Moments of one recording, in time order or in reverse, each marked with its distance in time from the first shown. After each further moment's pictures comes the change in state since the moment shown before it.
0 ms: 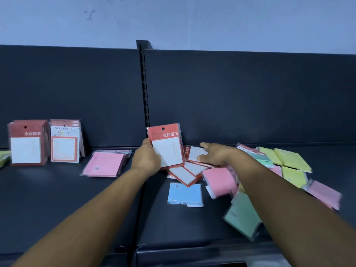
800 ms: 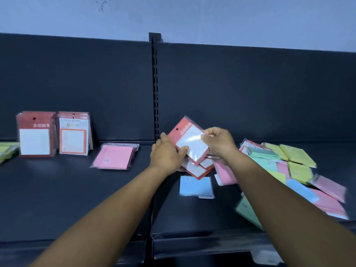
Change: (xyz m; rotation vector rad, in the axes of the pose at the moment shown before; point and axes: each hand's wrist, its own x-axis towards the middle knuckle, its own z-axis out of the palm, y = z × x) left_hand -0.016 0.004 0.012 -0.011 -0.063 0.116; right_hand -0.019 -0.041 0.023 0.934 0.482 -0.035
